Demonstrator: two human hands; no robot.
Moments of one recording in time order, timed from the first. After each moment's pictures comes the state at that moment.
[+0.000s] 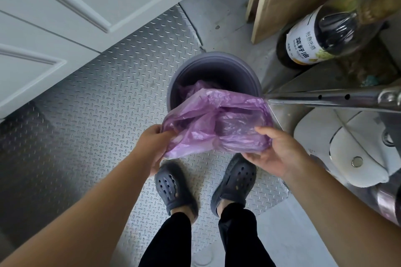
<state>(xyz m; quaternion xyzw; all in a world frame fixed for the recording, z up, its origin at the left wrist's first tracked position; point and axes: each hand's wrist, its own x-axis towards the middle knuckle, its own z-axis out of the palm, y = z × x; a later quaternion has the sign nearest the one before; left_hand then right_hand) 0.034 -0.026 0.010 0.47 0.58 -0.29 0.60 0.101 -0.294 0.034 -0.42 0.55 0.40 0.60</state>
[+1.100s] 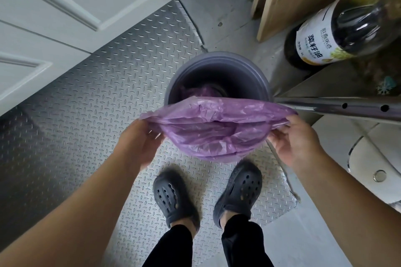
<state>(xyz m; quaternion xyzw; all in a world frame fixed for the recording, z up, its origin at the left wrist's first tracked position) 0.049 0.014 -0.055 0.31 0.59 -0.15 0.73 0.133 -0.310 -0.033 -0.53 0.51 0.25 0.63</state>
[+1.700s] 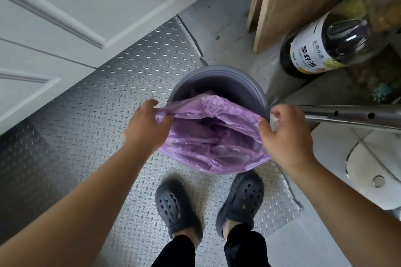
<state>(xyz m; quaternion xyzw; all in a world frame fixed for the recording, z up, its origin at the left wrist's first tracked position) 0.097 0.003 -0.018 0.86 0.31 -0.28 0.29 0.144 -0.282 0.005 -0.96 0.05 0.19 0.21</state>
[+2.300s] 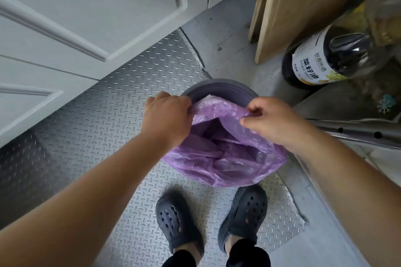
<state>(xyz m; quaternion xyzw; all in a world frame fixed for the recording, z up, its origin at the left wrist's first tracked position) 0.155 -0.022 0.003 0.97 0.06 -0.22 0.13 0.211 -0.248 0.009 -0.86 0.03 0.40 0.32</state>
